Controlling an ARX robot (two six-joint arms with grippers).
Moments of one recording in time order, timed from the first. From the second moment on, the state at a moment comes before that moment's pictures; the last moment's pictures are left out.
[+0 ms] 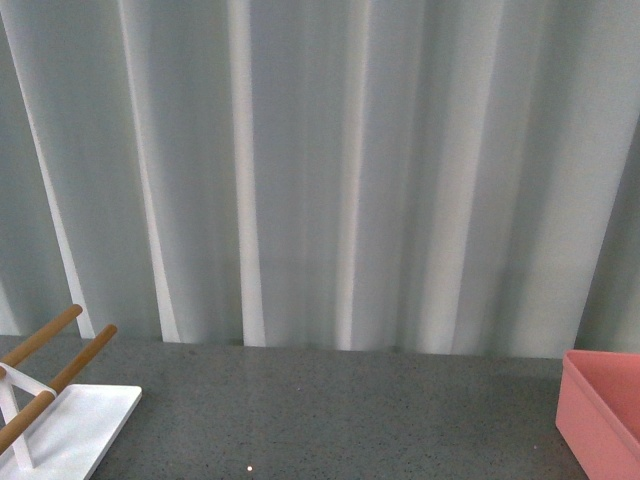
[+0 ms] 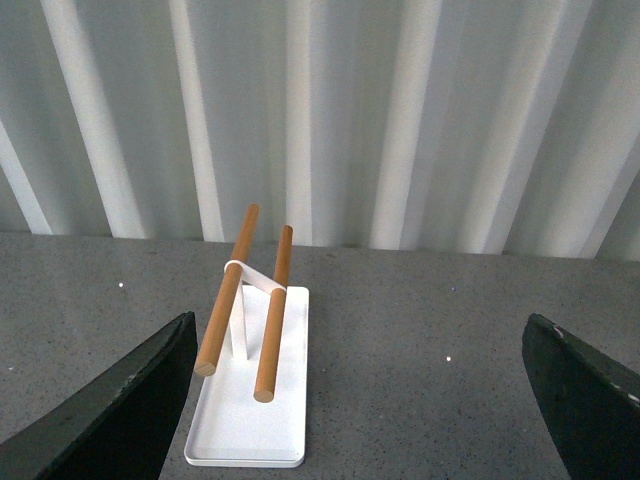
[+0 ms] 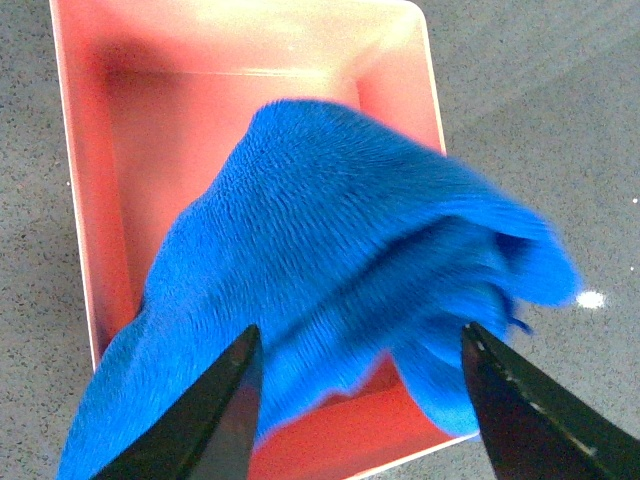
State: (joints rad) left arm 0.00 0.00 0.02 0.00 0.00 0.00; right arm -0.10 1.45 1.07 -0.54 0.35 -0.13
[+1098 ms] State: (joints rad) left arm 0.00 0.00 0.02 0.00 0.00 0.00; right arm -0.06 1.06 0.26 0.79 -0.06 -0.02
